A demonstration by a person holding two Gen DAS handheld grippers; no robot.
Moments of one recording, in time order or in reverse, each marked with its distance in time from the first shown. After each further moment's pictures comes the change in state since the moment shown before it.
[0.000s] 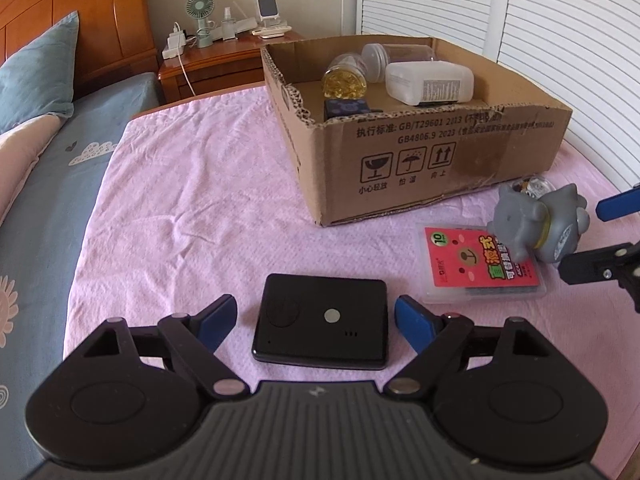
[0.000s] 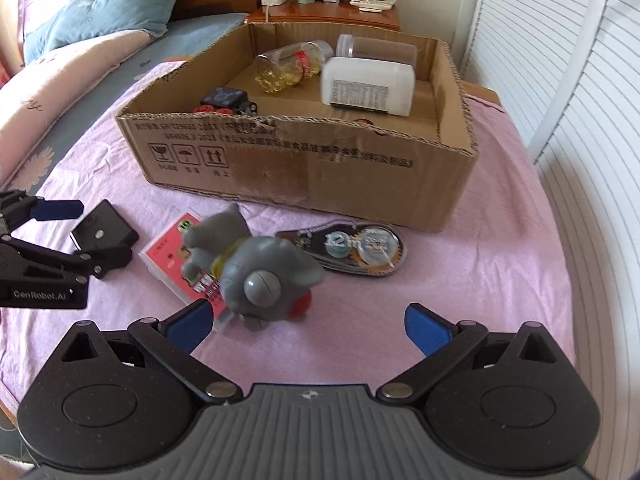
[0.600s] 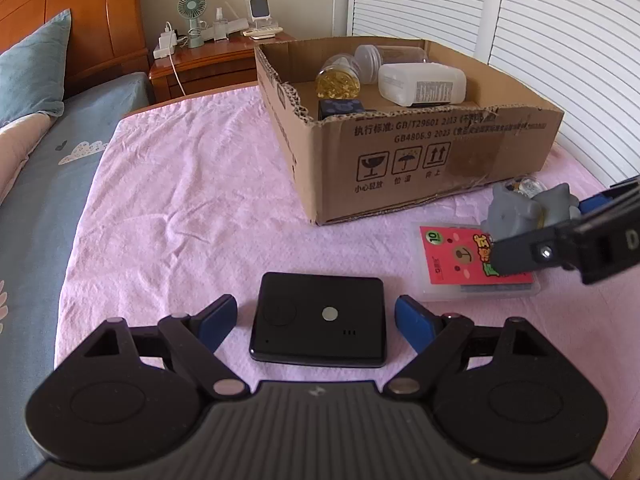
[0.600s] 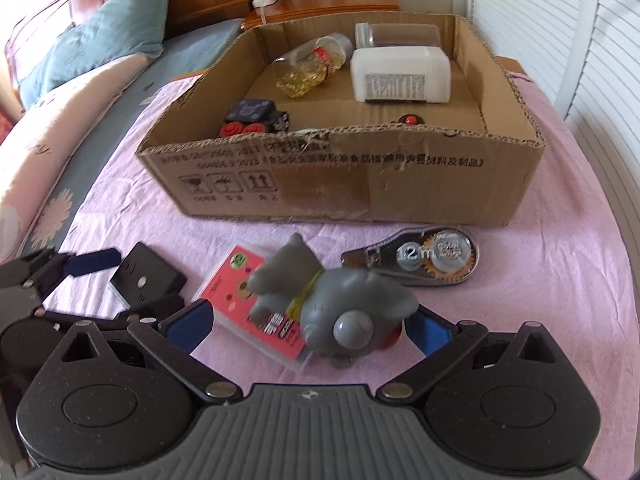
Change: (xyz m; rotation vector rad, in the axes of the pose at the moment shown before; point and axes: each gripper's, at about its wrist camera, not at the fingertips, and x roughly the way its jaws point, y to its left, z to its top) left arm 0.000 0.005 -0.002 -0.001 -0.006 -0.041; right arm 0.022 0.026 0.025 0.157 0.009 0.087
